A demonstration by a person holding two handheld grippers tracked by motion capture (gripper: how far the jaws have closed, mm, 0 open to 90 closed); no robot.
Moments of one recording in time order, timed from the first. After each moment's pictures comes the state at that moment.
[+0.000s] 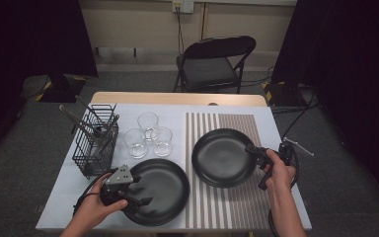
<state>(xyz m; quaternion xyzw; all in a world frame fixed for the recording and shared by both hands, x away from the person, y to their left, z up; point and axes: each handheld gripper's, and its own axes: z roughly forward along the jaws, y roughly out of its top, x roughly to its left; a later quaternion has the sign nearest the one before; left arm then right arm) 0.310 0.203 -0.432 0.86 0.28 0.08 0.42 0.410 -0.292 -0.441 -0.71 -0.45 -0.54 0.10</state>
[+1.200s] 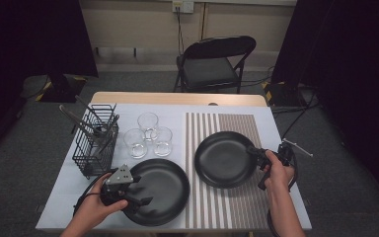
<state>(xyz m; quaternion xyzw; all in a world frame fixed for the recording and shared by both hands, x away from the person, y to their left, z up) 0.310 0.202 -0.433 0.86 0.28 0.08 0.42 0.415 -0.295 -0.454 -0.72 -0.45 -0.52 0.08</state>
